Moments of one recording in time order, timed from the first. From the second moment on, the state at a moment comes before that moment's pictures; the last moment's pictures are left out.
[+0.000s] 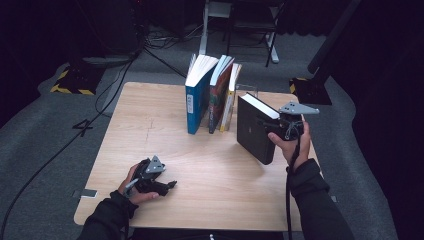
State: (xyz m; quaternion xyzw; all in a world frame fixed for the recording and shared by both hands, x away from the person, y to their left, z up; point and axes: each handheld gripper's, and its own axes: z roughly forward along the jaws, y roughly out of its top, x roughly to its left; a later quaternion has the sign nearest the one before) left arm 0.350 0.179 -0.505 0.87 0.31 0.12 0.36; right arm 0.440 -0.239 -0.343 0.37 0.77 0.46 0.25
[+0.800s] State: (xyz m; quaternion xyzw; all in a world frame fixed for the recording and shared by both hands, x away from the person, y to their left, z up) left arm 0.349 0.178 -0.505 0.87 0.31 0.12 0.36; right arm 0.493 -0.215 -0.338 0.42 0.73 0.46 0.28
